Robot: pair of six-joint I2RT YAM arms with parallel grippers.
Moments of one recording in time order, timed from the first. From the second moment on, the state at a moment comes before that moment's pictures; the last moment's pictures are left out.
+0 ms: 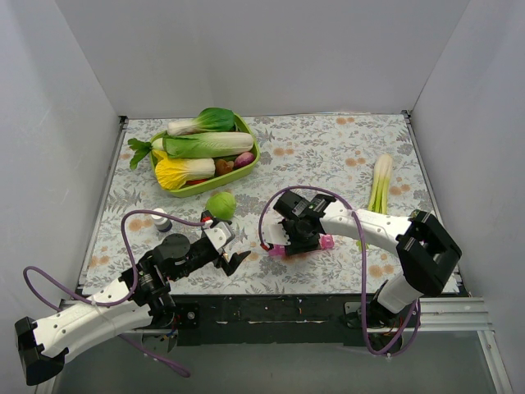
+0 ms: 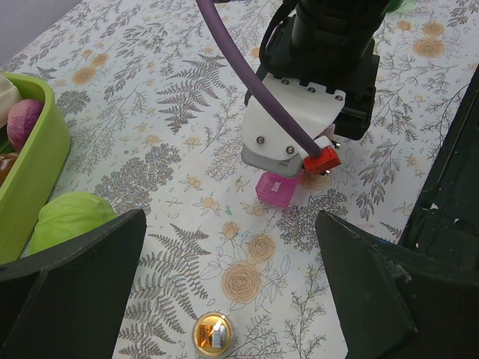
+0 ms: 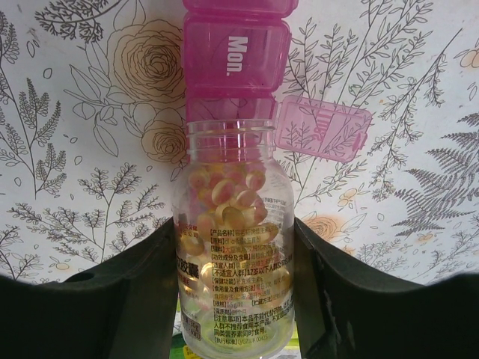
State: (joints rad) left arm -0.98 0.49 0.40 -0.09 -0.04 0.13; right arm 0.93 1.56 1.03 -0.83 0.01 -0.93
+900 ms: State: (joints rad) left arm -0.98 0.49 0.40 -0.09 -0.04 0.13; right arm 0.93 1.56 1.04 -0.83 0.00 -0.93
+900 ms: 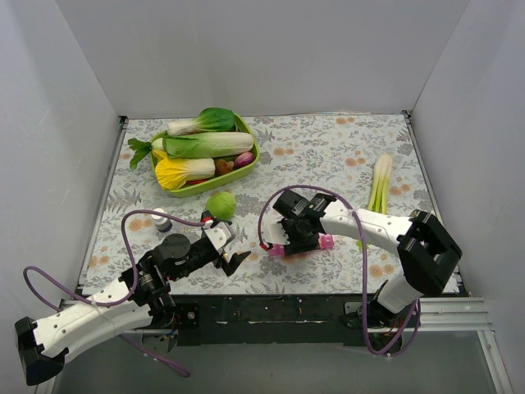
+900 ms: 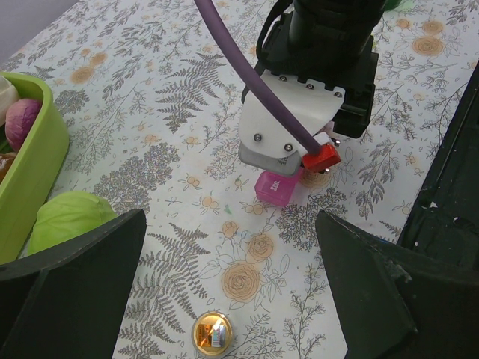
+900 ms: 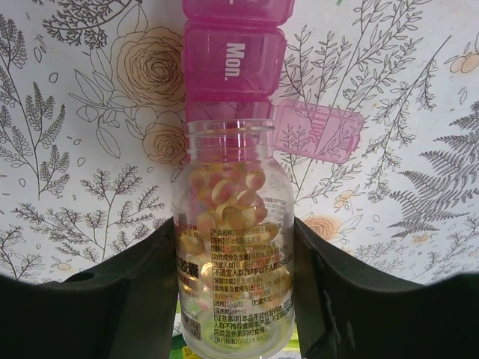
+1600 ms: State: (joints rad) left arm -0.98 0.43 0.40 -0.09 -0.04 0.12; right arm 0.70 1.42 1.10 -0.89 -0.28 -0.92
